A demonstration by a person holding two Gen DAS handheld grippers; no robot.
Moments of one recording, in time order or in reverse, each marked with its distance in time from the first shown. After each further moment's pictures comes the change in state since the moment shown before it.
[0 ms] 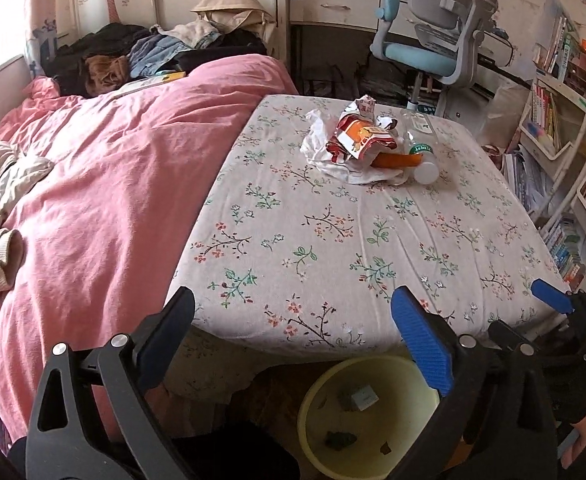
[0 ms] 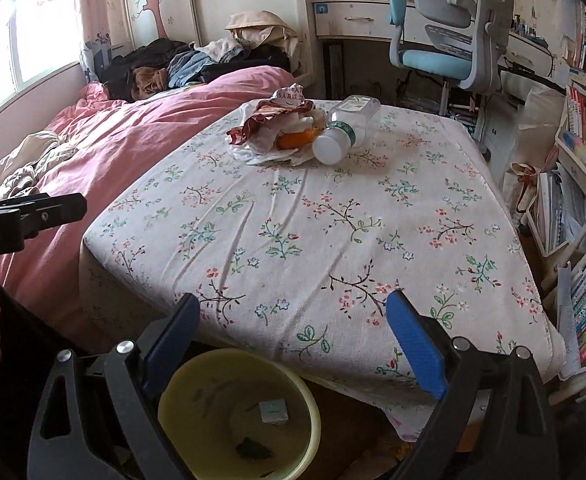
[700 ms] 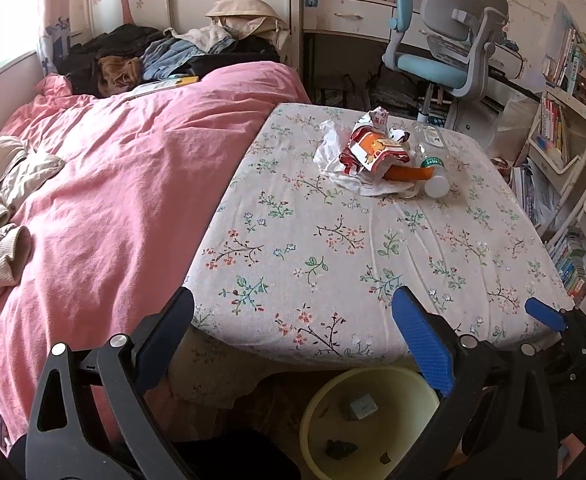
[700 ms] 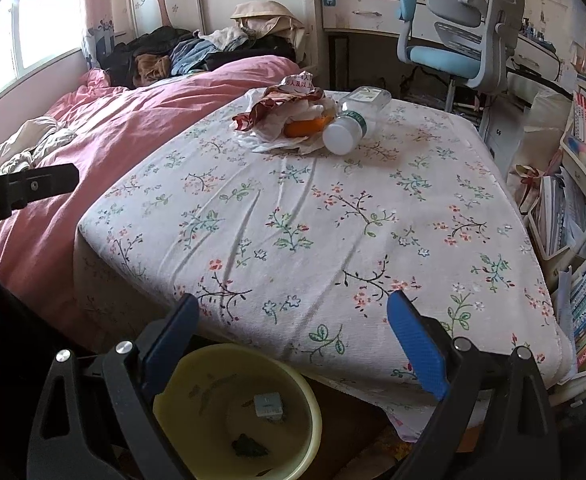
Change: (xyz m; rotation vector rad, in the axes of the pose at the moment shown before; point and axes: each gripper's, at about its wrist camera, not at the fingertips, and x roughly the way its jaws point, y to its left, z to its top) left arm -0.002 0.007 0.003 -0.034 -0.033 0.023; right arm 0.012 0.009 -0.001 -0.030 0.032 -0.011
